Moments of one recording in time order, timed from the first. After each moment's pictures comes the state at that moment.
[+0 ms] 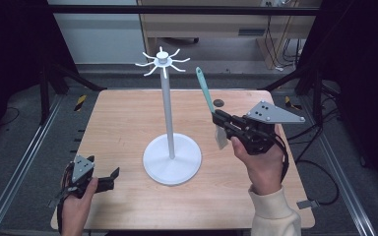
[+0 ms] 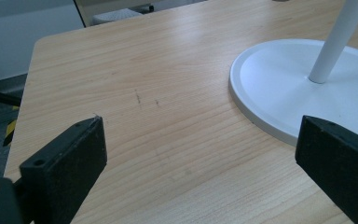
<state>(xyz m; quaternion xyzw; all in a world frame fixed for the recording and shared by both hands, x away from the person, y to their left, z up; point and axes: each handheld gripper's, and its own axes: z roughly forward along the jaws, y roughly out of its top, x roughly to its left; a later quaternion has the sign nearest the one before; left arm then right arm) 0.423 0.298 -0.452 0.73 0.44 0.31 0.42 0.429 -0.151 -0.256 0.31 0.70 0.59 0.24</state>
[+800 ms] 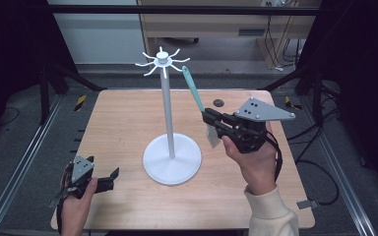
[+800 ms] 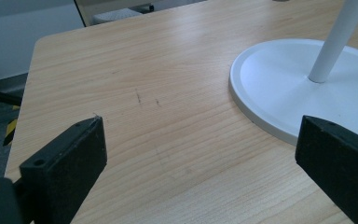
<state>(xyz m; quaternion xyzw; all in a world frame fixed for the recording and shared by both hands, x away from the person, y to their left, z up) 0.422 0.297 -0.452 0.73 0.45 0.31 0.42 0.429 -0.132 -0.247 0.28 0.72 0.59 0.24</state>
